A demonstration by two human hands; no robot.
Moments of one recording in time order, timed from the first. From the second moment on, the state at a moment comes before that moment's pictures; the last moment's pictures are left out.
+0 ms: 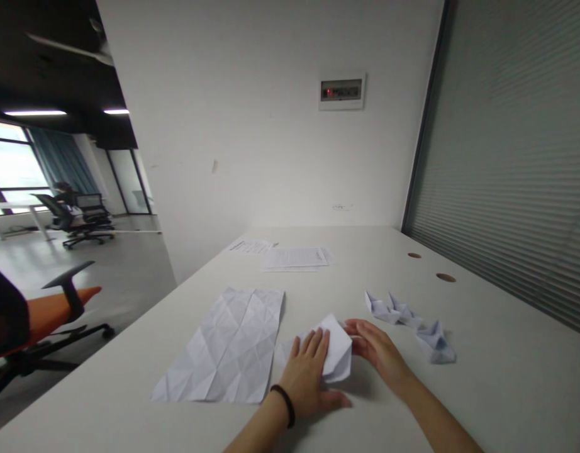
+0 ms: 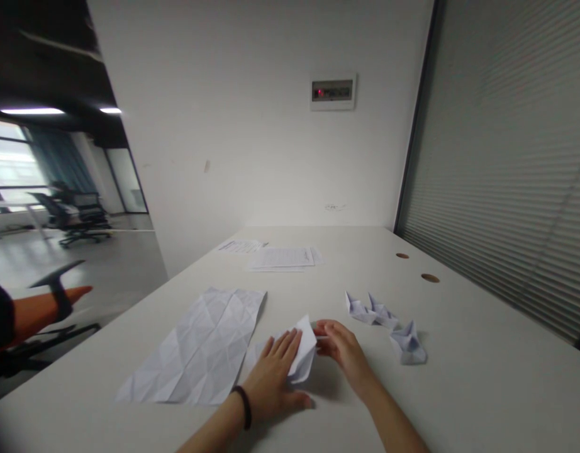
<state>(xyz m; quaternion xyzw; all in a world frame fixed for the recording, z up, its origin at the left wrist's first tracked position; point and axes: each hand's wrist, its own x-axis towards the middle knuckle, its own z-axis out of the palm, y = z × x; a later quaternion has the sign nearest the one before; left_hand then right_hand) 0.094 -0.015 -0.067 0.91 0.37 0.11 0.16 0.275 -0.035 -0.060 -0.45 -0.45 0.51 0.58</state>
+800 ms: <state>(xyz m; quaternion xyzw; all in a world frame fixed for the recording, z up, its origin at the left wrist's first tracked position) 0.084 0.007 -0.052 0.47 0.36 0.68 0.43 0.289 -0.026 -0.069 -0.55 -0.45 0.36 0.61</state>
